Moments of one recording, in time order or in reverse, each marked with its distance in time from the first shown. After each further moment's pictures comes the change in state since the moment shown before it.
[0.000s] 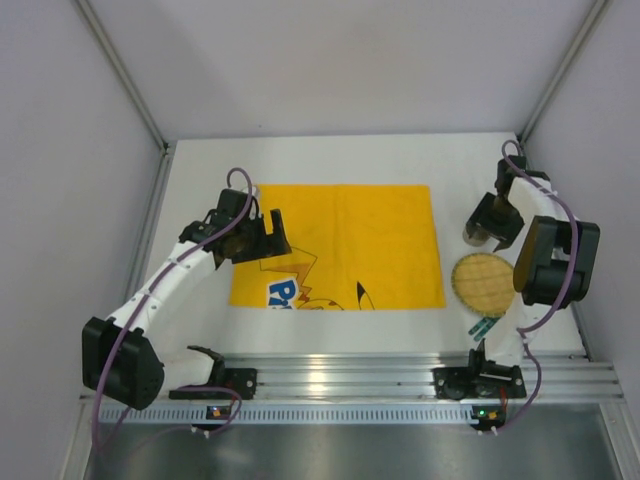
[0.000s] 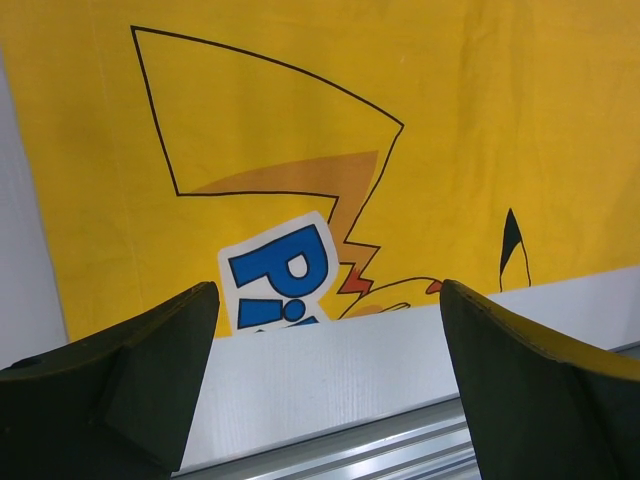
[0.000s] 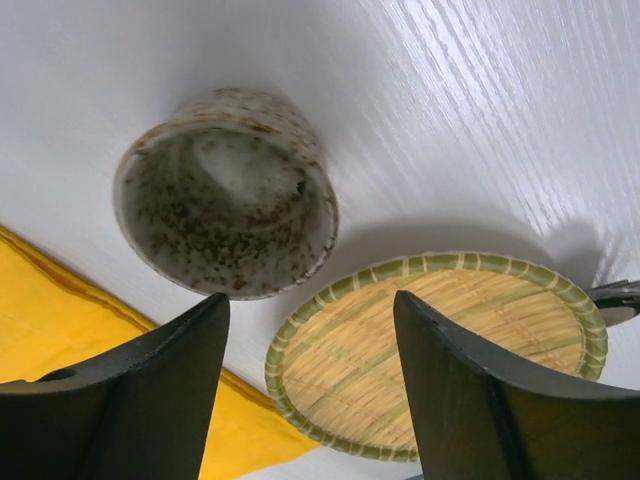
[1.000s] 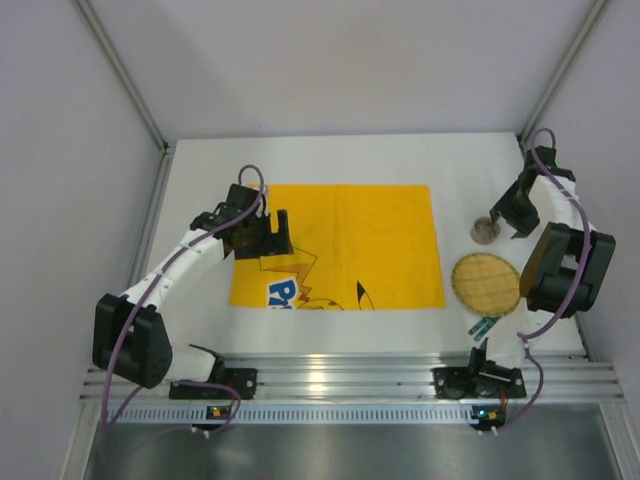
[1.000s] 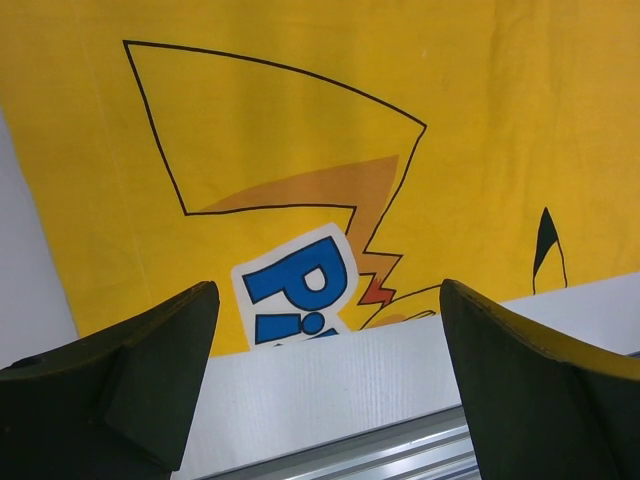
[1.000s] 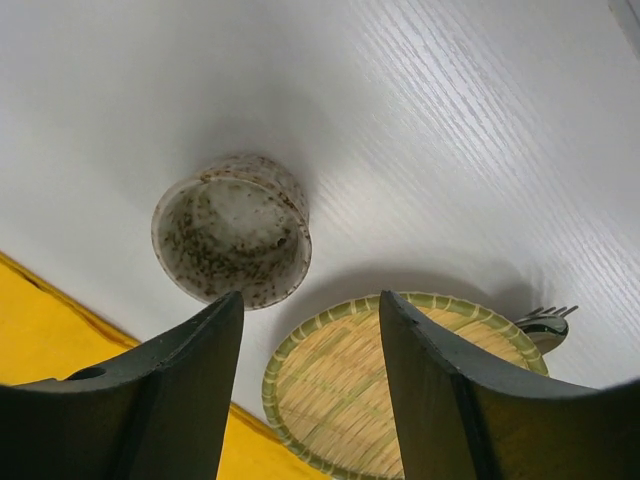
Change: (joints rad) left arm 0.000 0.112 0.041 0.000 0.003 0.072; right arm -0.101 -0.051 0.056 0.058 0.017 0.014
